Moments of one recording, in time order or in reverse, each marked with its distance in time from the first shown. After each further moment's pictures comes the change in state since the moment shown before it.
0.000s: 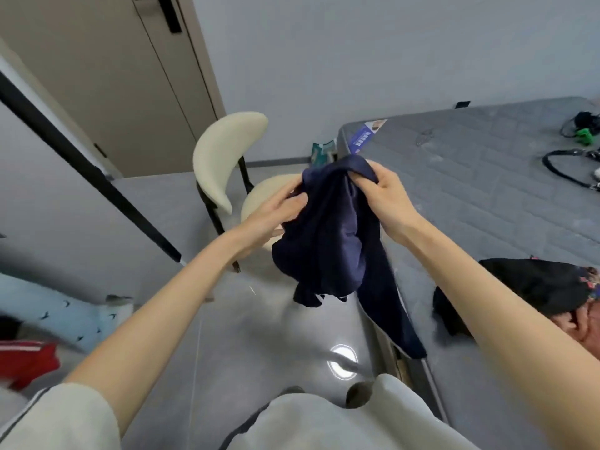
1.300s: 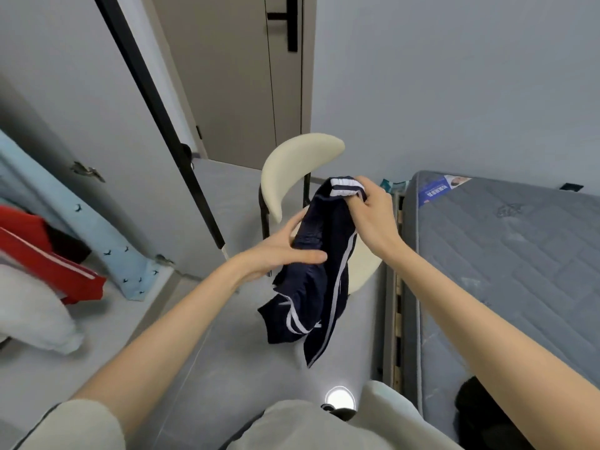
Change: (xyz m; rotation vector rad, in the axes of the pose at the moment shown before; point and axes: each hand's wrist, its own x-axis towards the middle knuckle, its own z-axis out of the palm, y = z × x) left_hand -0.015 -0.024 -0.024 -0.085 0.226 -0.046; right_hand 0.066 -0.011 0.066 -0.251 -0.239 -0.234
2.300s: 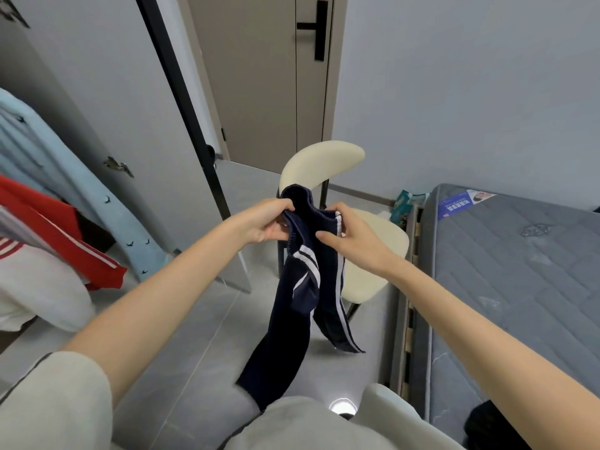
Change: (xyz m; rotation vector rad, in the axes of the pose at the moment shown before) left_hand -0.002 0.058 -0.032 -0.362 0.405 -0.283; right_hand -0.014 -0.007 0.018 -0.056 -0.486 0.018
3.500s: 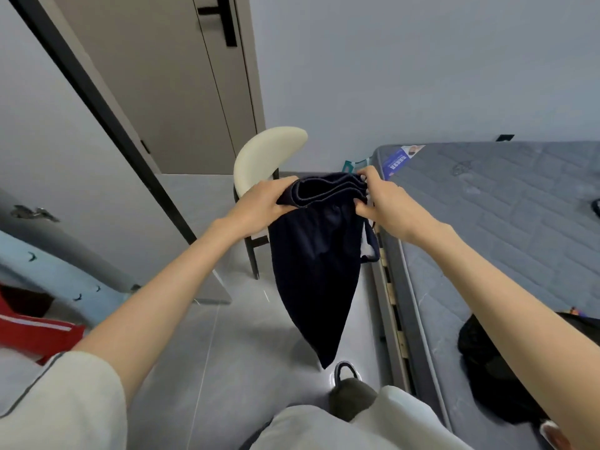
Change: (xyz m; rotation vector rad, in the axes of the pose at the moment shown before) left_hand 0.044 0.007 -0.019 1.034 -0.308 0.931; right_hand -0.023 0.025 -0.041 -0.554 0.296 0.072
